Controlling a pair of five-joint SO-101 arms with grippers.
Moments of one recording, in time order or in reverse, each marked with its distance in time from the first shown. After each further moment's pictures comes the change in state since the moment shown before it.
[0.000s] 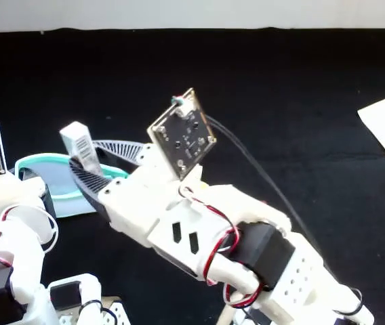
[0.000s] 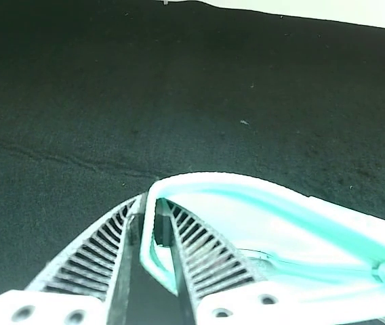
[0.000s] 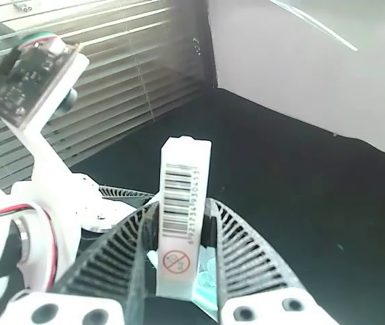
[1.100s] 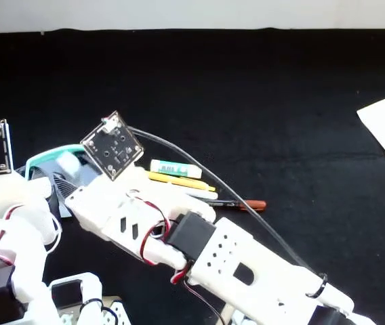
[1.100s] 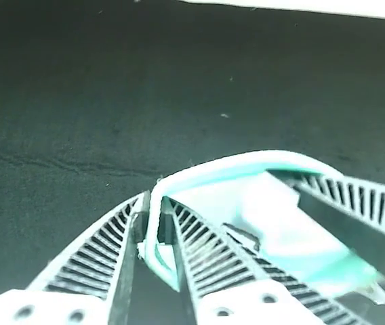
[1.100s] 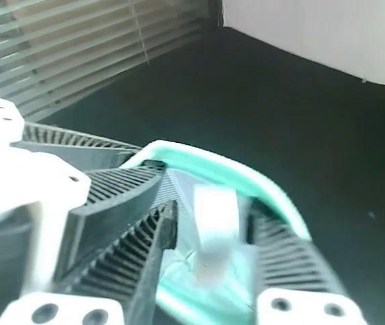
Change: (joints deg) left arm 0.7 0.0 -1.8 2.3 -0.1; right arm 1.9 13.6 18.0 -18.6 0.1
